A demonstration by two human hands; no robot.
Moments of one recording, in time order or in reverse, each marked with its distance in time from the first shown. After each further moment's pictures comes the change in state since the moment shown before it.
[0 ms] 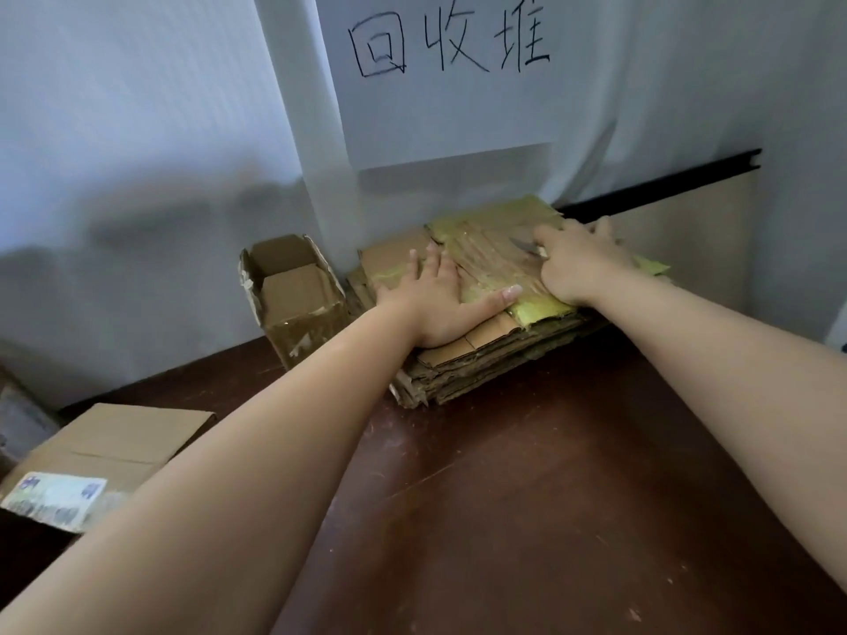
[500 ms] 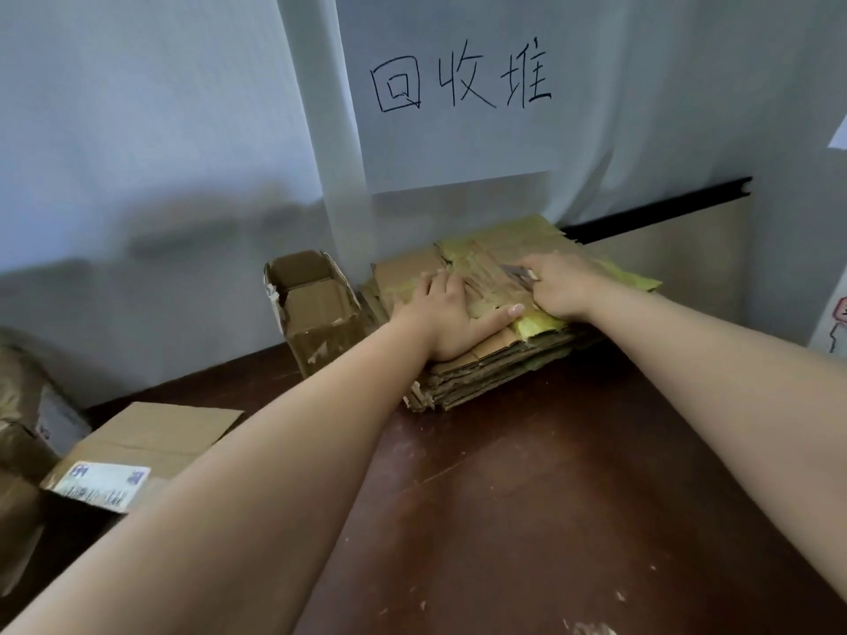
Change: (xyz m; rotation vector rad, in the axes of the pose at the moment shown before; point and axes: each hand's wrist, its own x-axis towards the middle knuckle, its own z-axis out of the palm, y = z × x) left_hand -0.001 0.002 0.002 0.024 0.047 0.016; right_hand 0.003 -0.007 -0.004 0.115 -0.080 -0.116
